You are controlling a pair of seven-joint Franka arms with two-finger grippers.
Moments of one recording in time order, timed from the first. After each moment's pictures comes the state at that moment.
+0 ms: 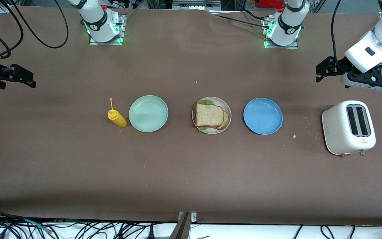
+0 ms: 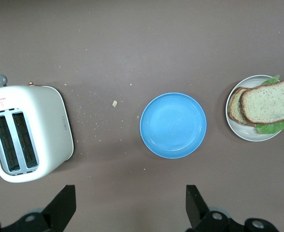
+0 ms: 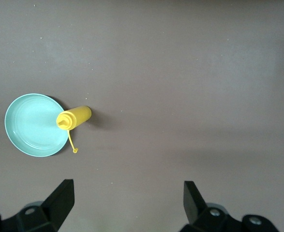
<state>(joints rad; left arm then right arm) -0.02 -0.03 -0.09 -1.68 -0.01 1.62 0.08 0.11 0.09 -0.12 -1.49 0.00 1.55 -0.07</state>
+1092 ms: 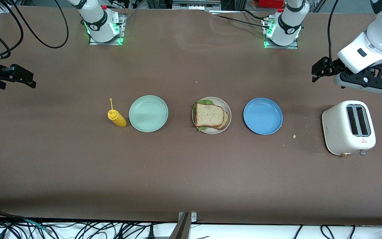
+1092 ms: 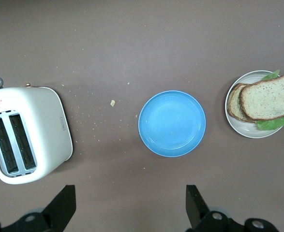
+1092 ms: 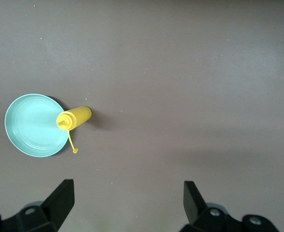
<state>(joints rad) -0.03 -0.03 -0.11 -1.68 0.00 1.62 0.08 0.11 0.09 -0.12 -1.49 0.00 1.55 -0.07</state>
